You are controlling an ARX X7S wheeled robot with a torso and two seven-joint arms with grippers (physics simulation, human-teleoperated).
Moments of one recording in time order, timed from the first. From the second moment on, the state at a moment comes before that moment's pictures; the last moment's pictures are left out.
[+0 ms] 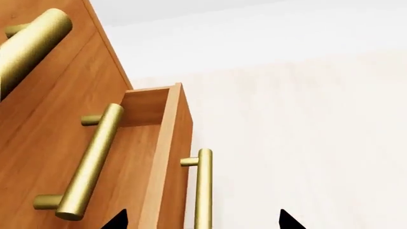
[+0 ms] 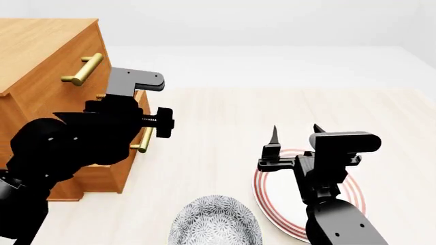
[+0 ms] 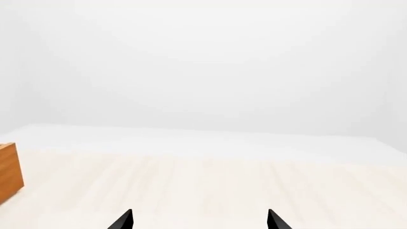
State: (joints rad) left arm -1.17 -0.52 0.77 -0.19 -1.31 -0.92 -0.82; right arm 0.33 0.27 -0.18 -0.38 0.33 0.57 0.28
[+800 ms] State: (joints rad) left arm -1.18 -0.45 0.85 -0.50 -1.17 -0.85 -0.68; right arm 0.35 0.29 -0.20 -0.39 0.34 0.59 0.29
